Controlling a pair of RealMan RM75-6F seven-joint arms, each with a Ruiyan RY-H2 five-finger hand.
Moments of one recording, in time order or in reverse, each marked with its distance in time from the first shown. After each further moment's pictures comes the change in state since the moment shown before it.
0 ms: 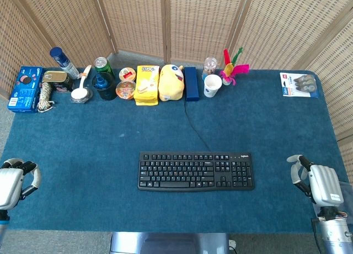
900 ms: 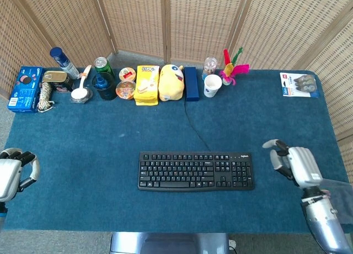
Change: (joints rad) left arm -0.044 0.066 -0.048 -0.062 0.004 -0.011 0.008; right arm 0.156 0.065 0.095 -0.076 0.001 -0.206 0.143
